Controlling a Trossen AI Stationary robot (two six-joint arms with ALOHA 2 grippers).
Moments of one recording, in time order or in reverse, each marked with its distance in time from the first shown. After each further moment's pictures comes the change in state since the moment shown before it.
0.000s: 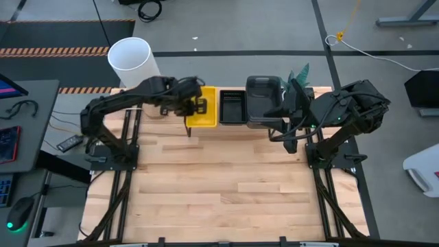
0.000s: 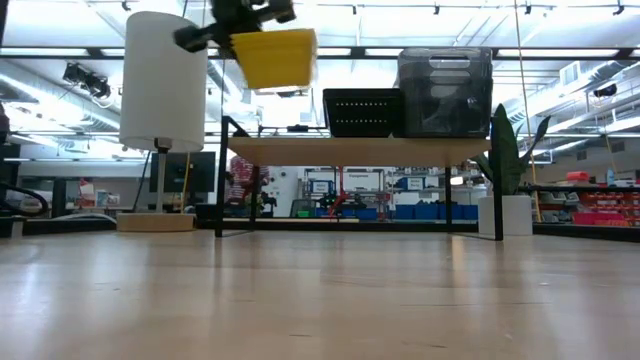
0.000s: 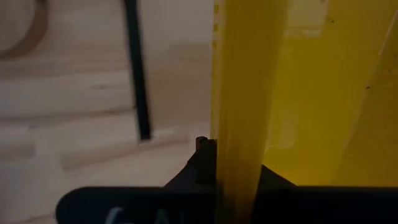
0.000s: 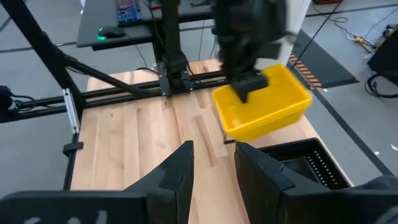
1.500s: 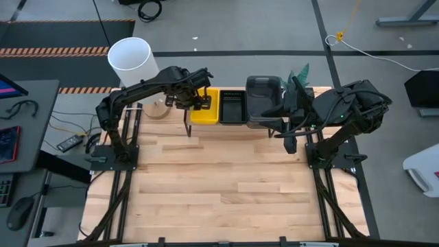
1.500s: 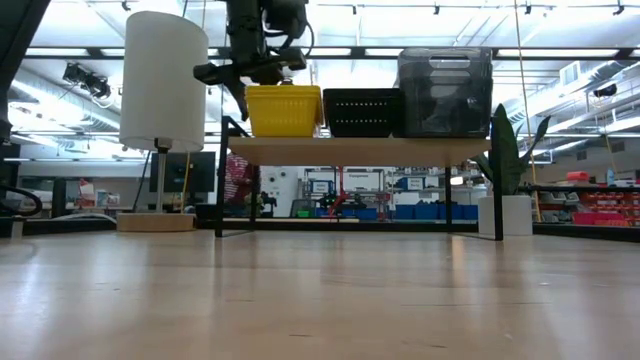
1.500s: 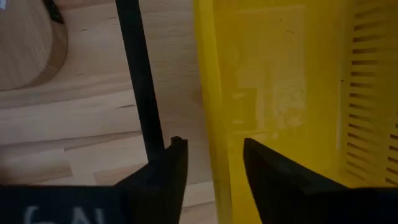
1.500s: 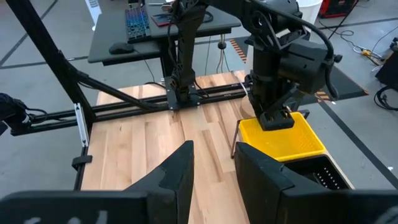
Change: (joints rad) left arm 0.160 0.207 0.101 -0.076 0.073 0.216; right arm 0.000 0.000 0.000 0.076 -0.016 -0.031
